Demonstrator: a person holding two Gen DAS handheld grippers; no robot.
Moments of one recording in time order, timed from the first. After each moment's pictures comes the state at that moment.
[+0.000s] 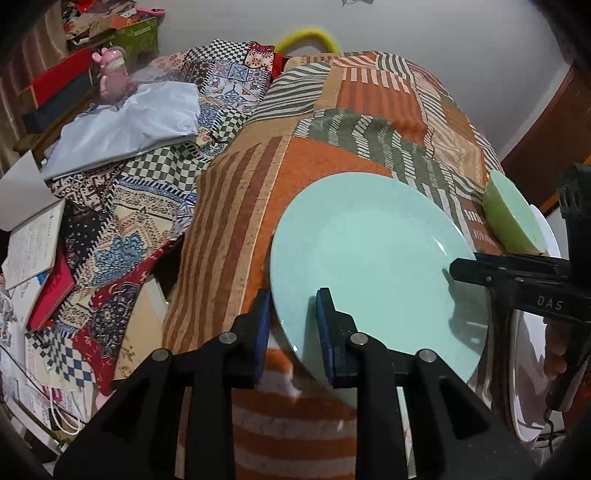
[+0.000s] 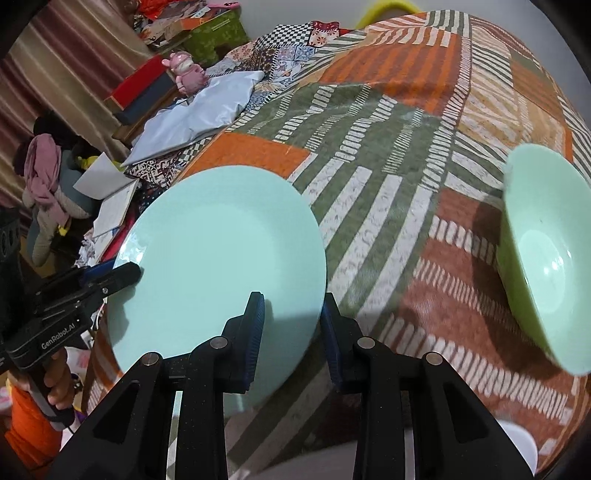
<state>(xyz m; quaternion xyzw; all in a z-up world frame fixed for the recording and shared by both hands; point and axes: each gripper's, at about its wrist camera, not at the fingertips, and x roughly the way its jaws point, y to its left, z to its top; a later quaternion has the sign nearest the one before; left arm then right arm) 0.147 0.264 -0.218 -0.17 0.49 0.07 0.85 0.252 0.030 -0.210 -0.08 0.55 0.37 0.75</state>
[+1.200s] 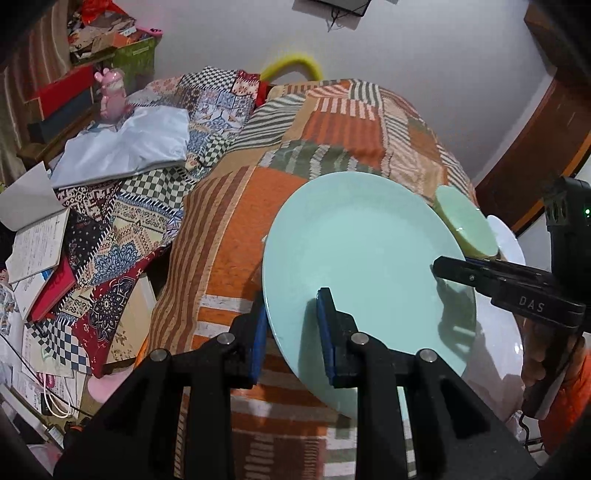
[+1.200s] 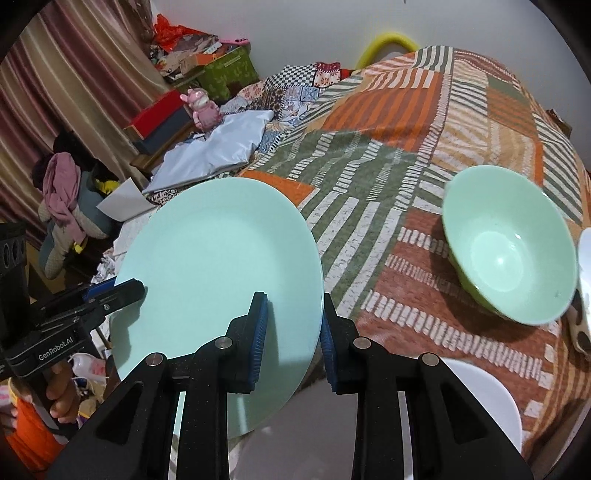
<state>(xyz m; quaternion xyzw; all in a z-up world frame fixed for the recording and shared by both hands) 0.107 0.224 -0.162 -0.17 0.44 0.06 0.88 0.219 -0.015 -0.162 -0.05 0.49 0.38 0.78</state>
